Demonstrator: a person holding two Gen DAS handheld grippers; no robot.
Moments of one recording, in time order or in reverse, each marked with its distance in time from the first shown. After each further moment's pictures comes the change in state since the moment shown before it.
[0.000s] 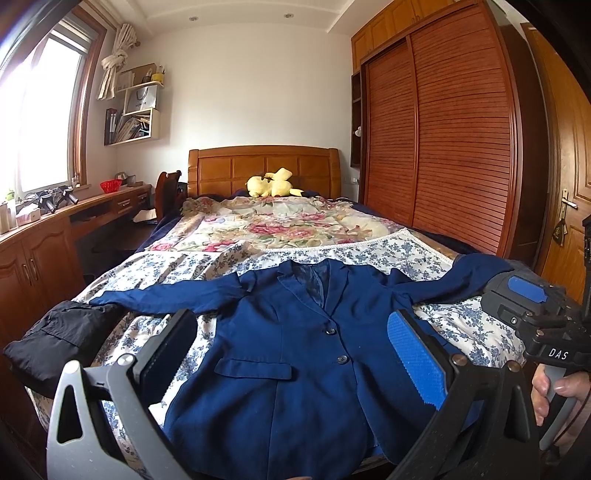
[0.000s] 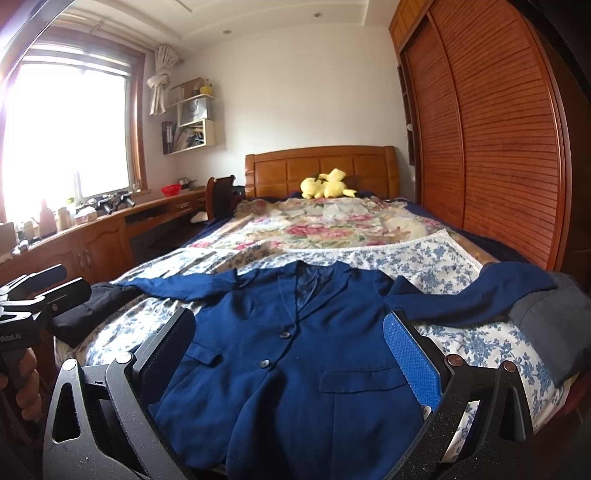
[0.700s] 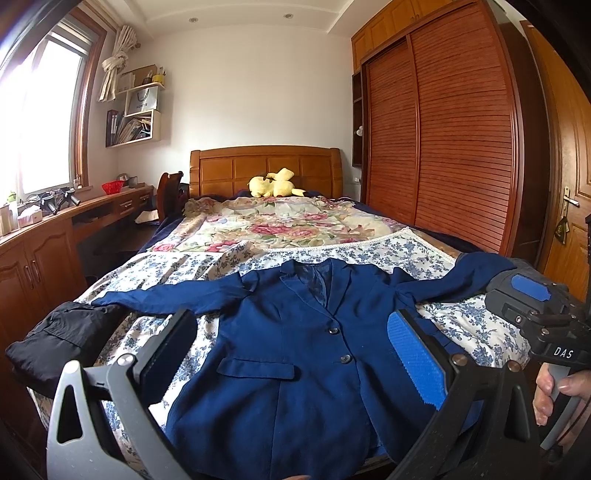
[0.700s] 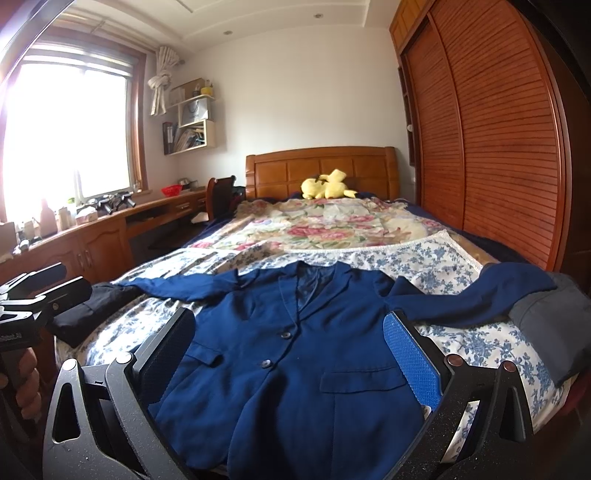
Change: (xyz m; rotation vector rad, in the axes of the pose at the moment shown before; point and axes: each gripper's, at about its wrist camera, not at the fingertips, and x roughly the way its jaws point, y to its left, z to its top) left arm 0.001 -0.002 0.000 0.005 0.003 0.012; right arm 0.000 -0.002 -0.001 0.000 -0.001 0.000
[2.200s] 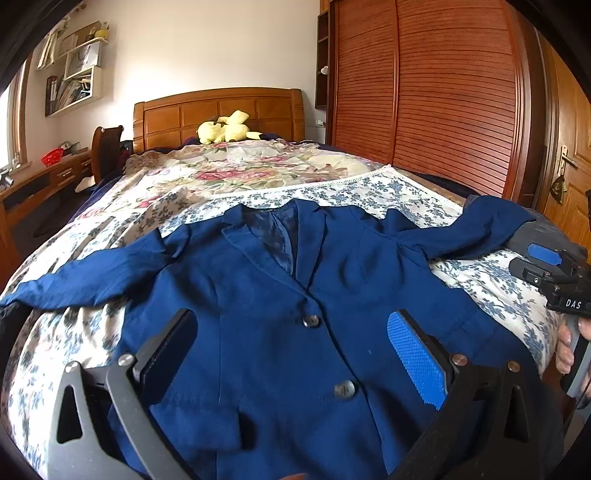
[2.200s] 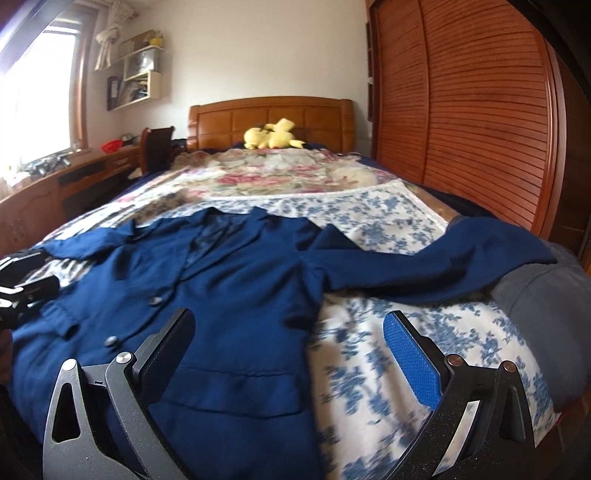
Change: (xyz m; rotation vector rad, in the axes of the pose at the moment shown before) left arm 0.231 -0.033 -0.036 0.067 0.206 -0.162; right arm 0.131 -0.138 -0.048 -0.005 0.176 -0.199
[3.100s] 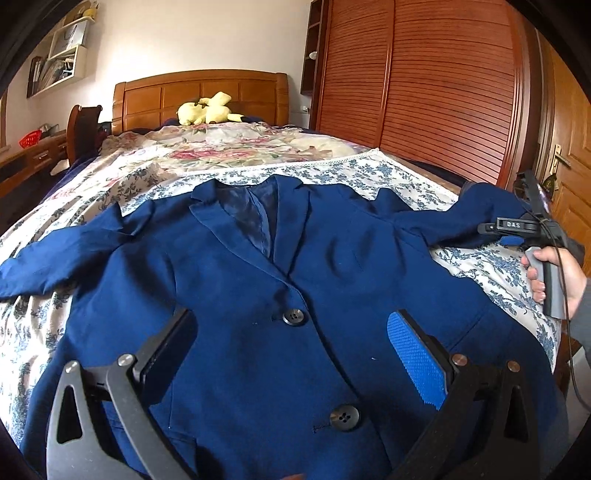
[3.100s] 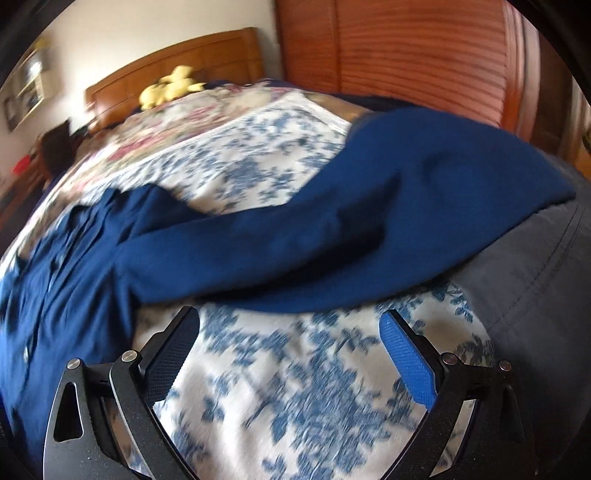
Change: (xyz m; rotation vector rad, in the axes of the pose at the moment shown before) left arm 0.055 0.001 -0.018 -0.024 0.046 -0.096; right arm 0.122 -0.180 0.005 0.294 0.293 -0.171
